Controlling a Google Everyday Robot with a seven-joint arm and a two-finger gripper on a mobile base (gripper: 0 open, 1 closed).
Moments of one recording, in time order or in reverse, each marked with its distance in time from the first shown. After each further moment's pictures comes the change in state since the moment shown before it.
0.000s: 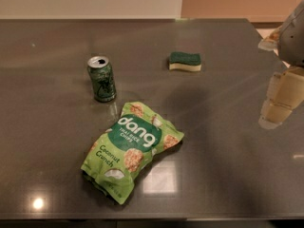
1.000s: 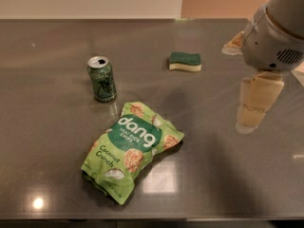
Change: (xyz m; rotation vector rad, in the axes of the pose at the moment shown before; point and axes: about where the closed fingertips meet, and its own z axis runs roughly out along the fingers) arm -0.050 0.019 0.016 -0.075 -0.043 -0.189
